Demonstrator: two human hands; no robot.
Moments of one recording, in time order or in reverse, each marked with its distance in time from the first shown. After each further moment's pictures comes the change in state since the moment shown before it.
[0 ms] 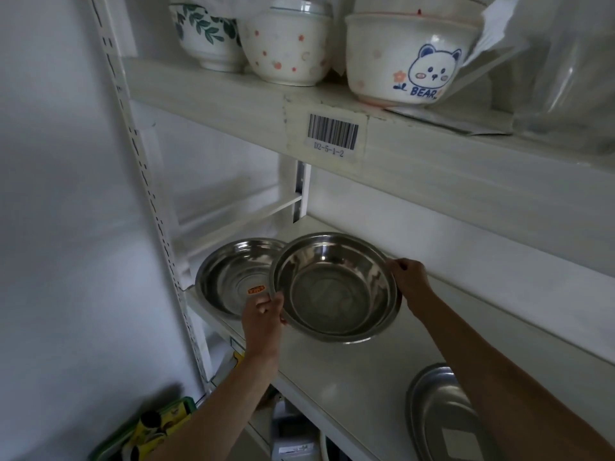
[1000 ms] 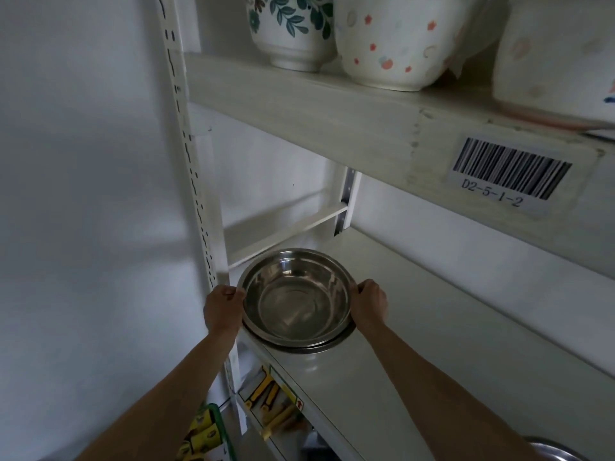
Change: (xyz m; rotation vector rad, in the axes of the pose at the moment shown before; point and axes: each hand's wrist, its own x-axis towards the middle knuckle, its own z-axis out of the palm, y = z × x) left_hand 0.170 0.003 -0.114 0.584 0.312 0.075; right_hand -0.001 -0.013 0.196 -0.426 0.015 -0.070
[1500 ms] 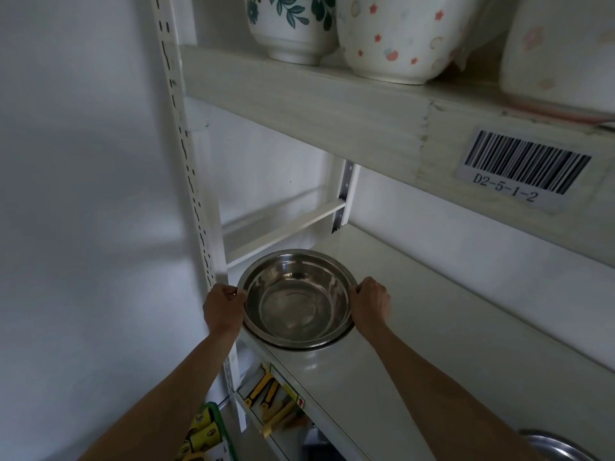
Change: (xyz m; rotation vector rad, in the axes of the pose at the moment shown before) left_hand 0.010 -0.012 0.006 0.060 0.017 0.044; right_hand -0.004 0.003 0.000 -0.232 0.058 -0.091
